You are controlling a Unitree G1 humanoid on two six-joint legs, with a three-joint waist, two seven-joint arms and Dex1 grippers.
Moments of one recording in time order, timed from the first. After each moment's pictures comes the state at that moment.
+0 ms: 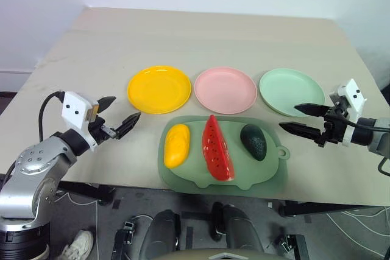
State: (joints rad) left arm -0.03 0.64 0.34 -0.45 -0.53 0.52 -0.59; right arm -0.20 -0.97 -0.32 -0.23 0.66 0.83 0.91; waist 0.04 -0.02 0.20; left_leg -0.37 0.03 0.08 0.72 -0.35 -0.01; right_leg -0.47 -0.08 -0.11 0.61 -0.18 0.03
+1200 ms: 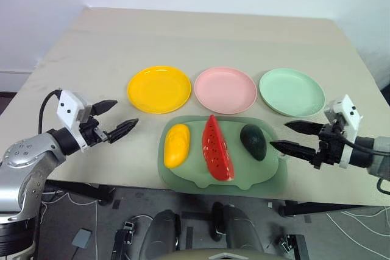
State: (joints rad) left arm -0.07 0.74 0.33 -0.33 -0.59 0.51 -0.78; right arm -0.05 -0.91 -0.46 -0.60 0.93 1.09 0.71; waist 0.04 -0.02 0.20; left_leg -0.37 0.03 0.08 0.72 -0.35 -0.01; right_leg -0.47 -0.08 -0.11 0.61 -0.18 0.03
